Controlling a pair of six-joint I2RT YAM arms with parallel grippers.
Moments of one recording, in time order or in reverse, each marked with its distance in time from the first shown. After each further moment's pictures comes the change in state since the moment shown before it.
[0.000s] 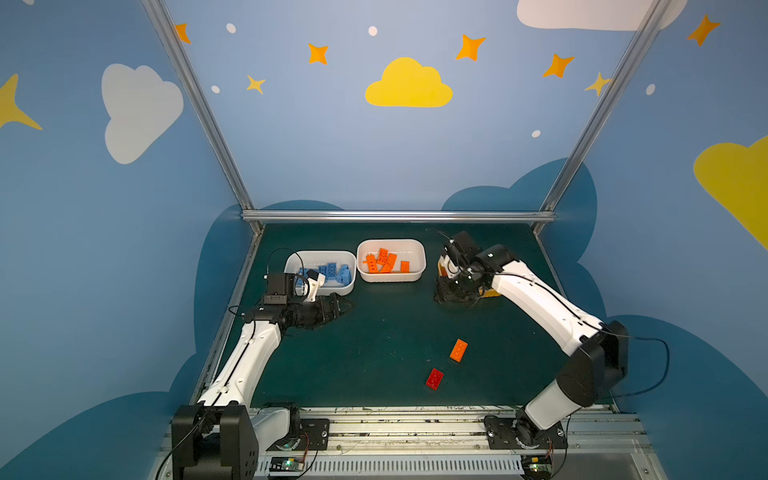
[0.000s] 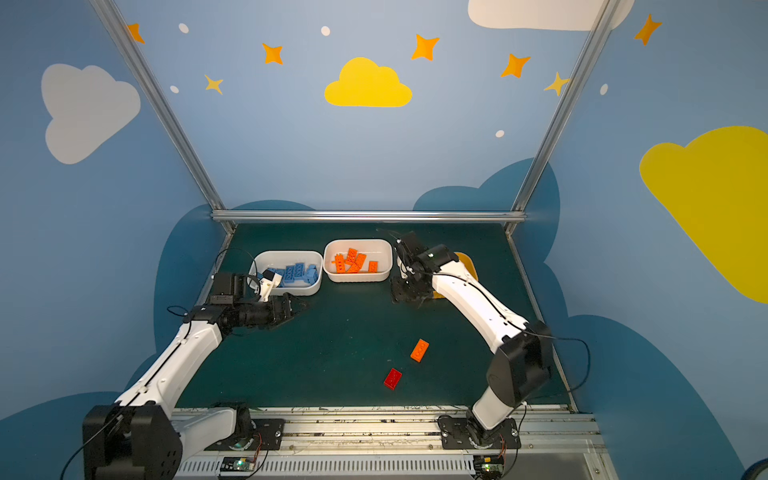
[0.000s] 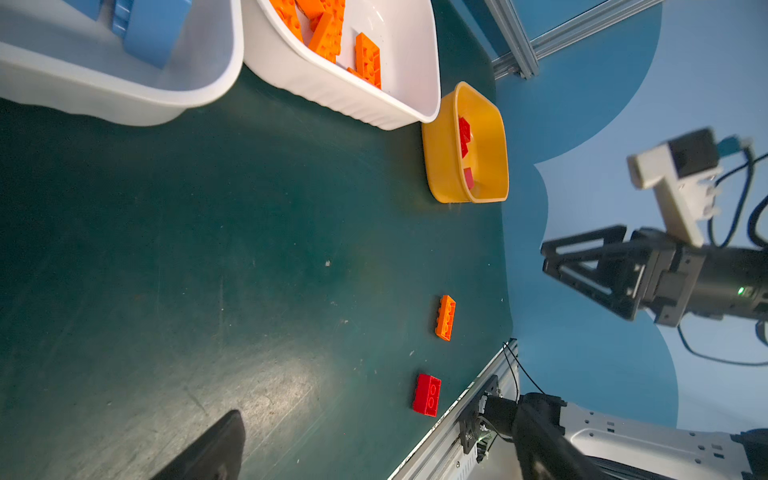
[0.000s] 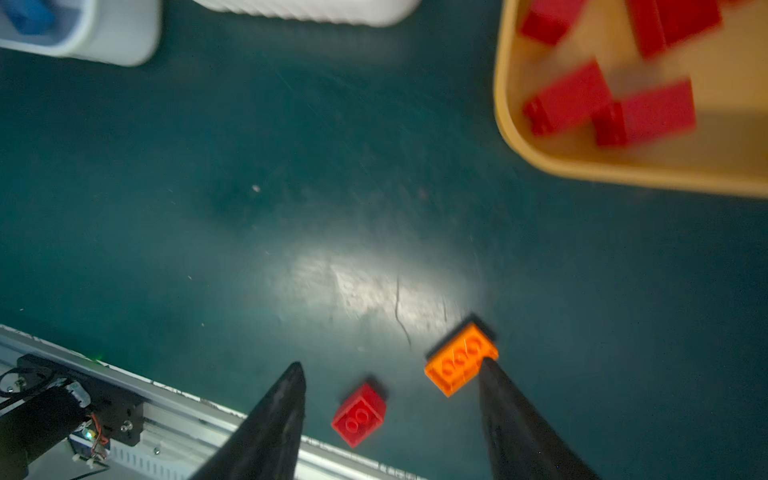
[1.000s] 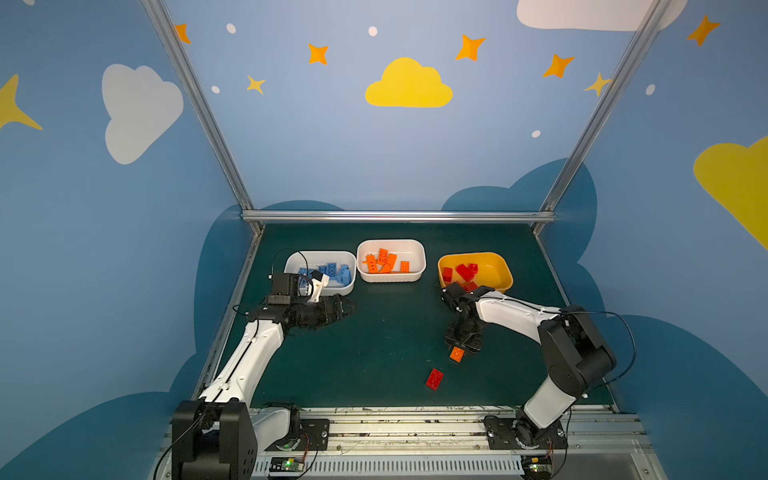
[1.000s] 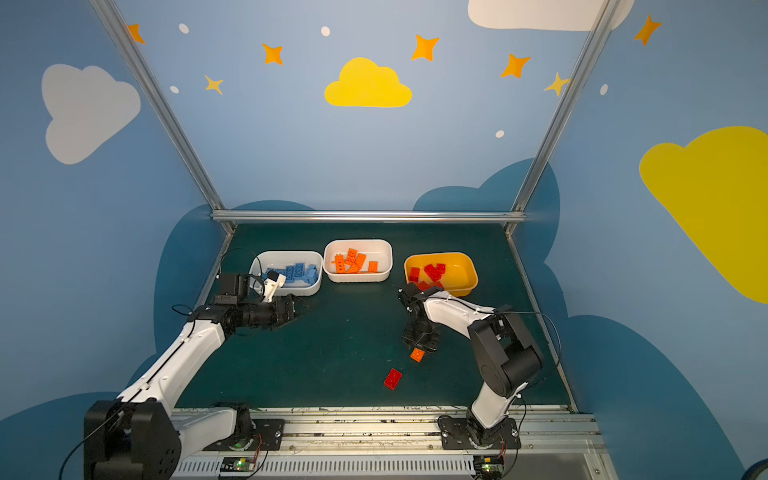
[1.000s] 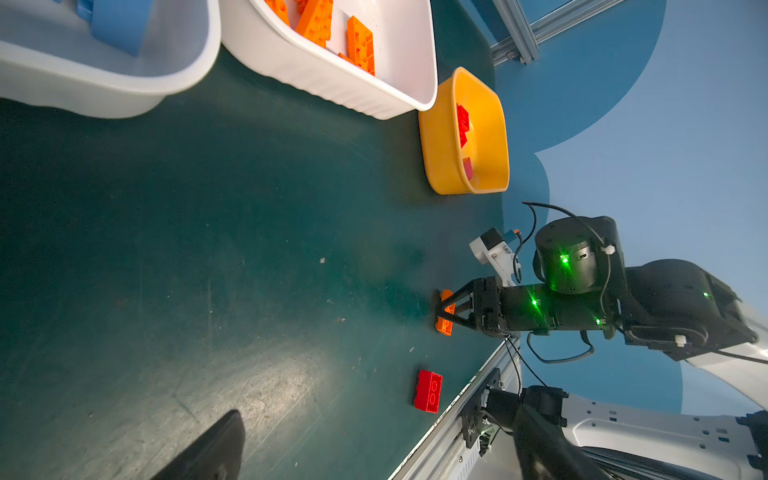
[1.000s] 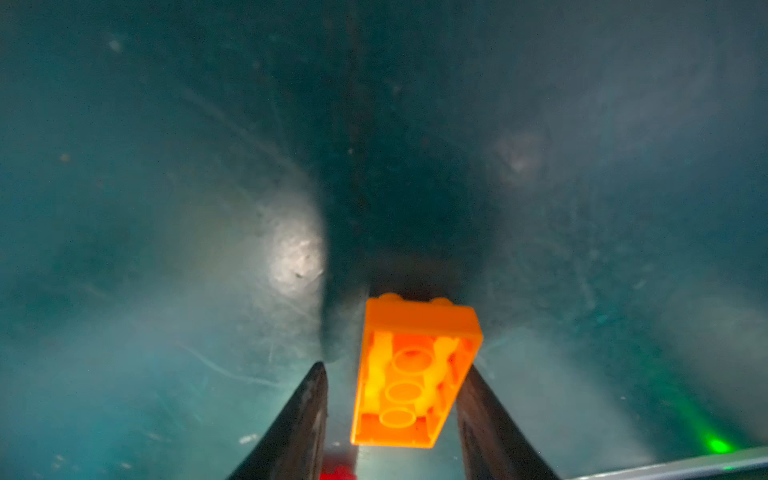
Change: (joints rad) left arm -0.028 0.009 -0.006 0.023 -0.005 0.000; right arm -0.005 0.146 -0.426 0.232 -0.018 0.491
